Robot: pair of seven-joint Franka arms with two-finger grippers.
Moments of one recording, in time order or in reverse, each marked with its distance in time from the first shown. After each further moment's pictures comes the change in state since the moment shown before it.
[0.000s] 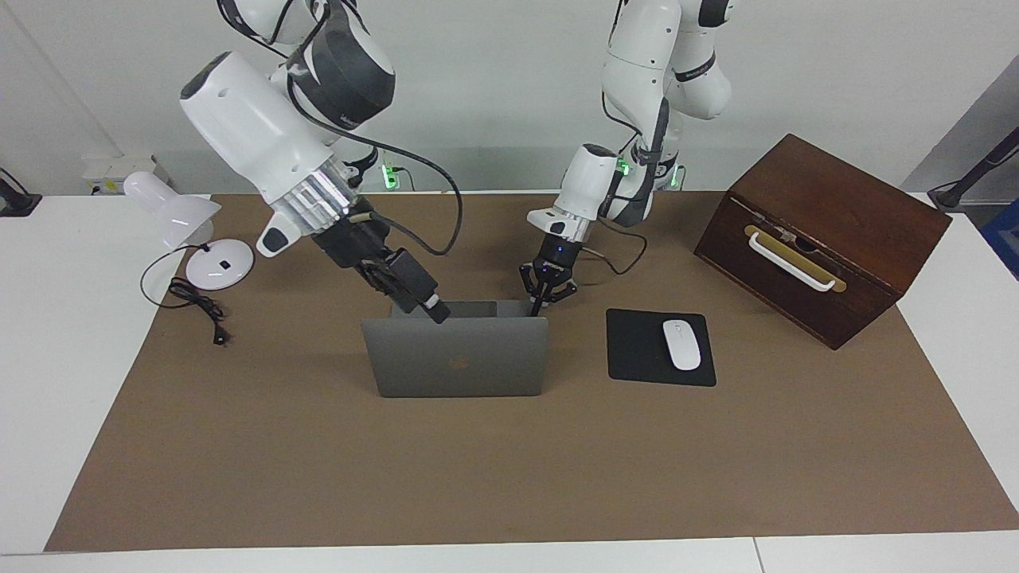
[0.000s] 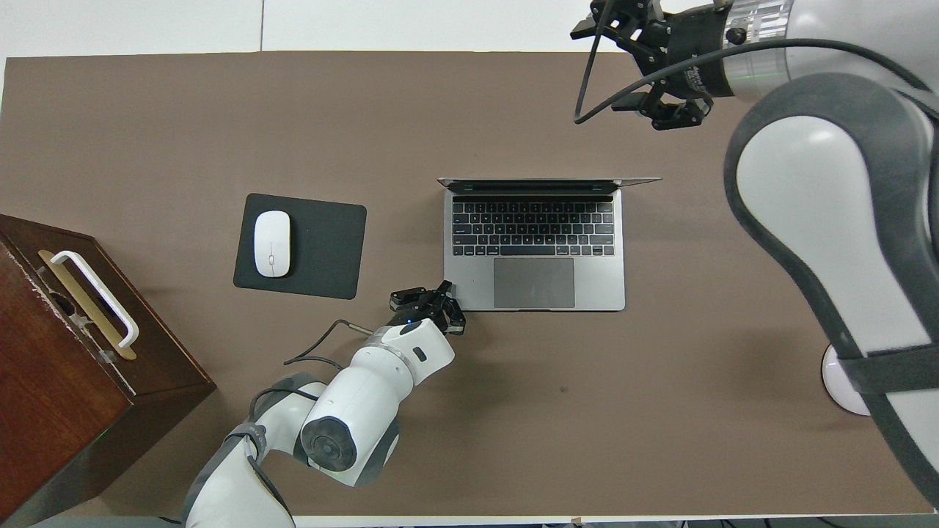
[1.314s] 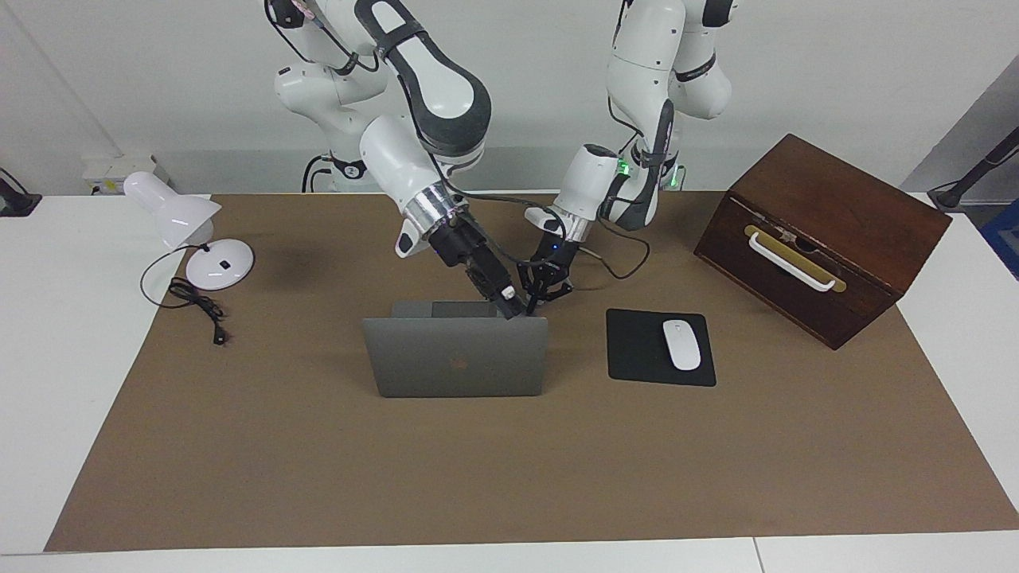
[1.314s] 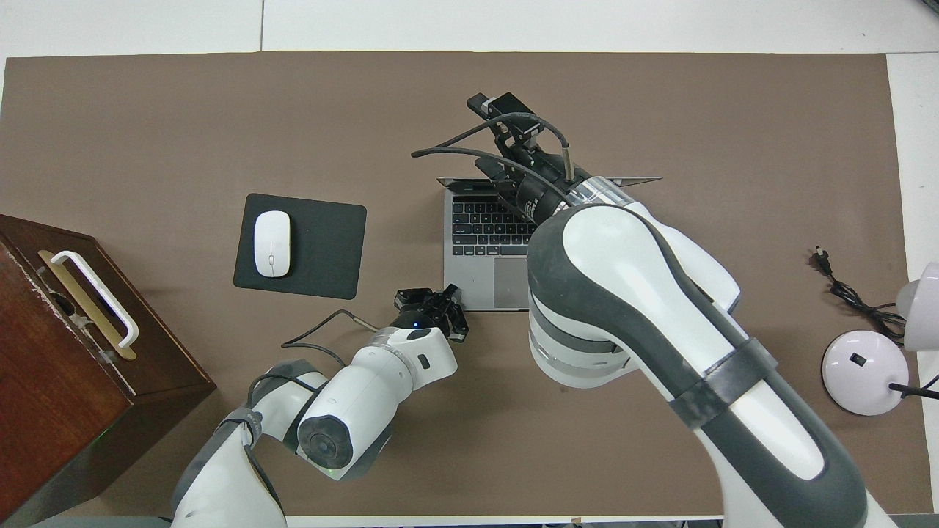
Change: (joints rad) left arm 0.043 -0.005 0.005 -0.009 0.231 -0.003 0.002; right arm 0.294 -0.045 0.080 -0.407 1.298 1.028 -0.849
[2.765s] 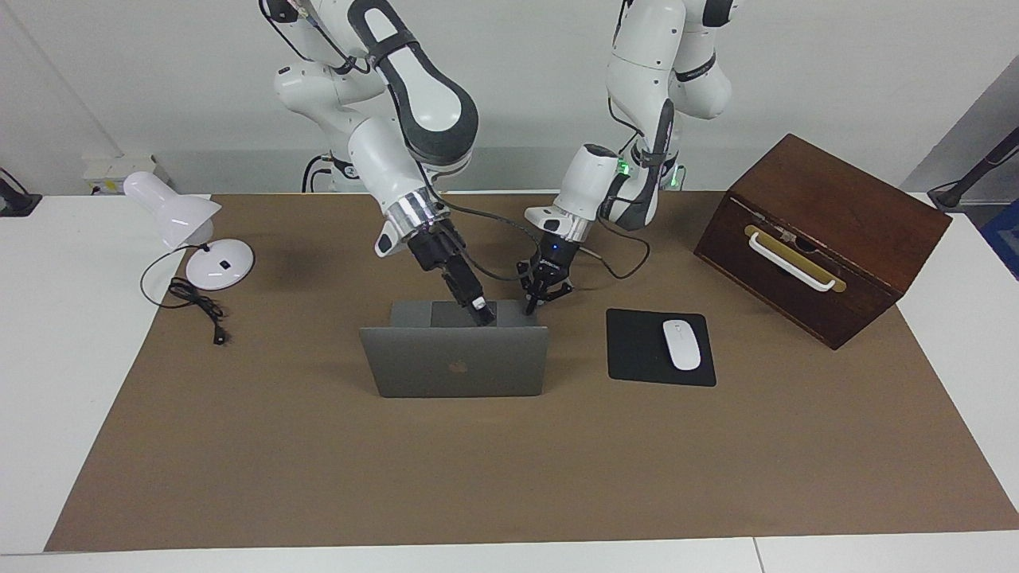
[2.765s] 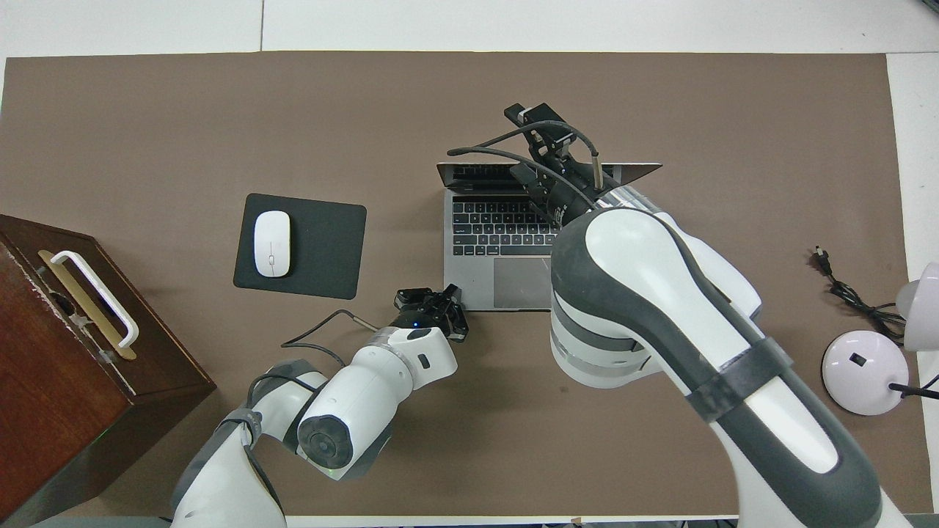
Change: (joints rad) left arm 0.001 -0.001 0.000 0.001 0.000 -0.003 0.000; right arm -0.032 -0.030 -0.005 -0.076 0.005 0.034 -0.016
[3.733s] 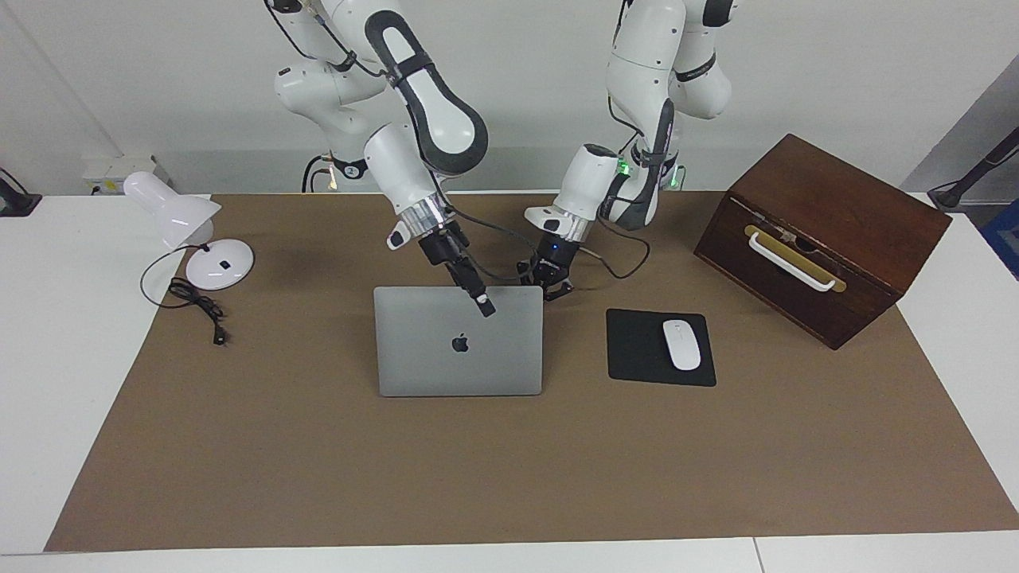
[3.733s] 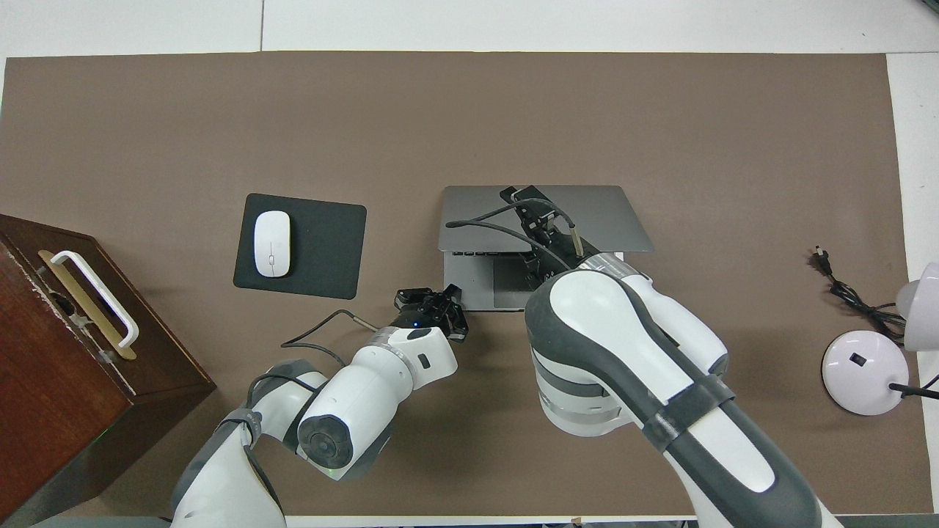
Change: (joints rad) left arm 0.000 -0.001 0.000 0.000 0.000 -0.002 0.000; right arm 0.059 -0.046 0.001 -0.206 0.058 0.031 0.009
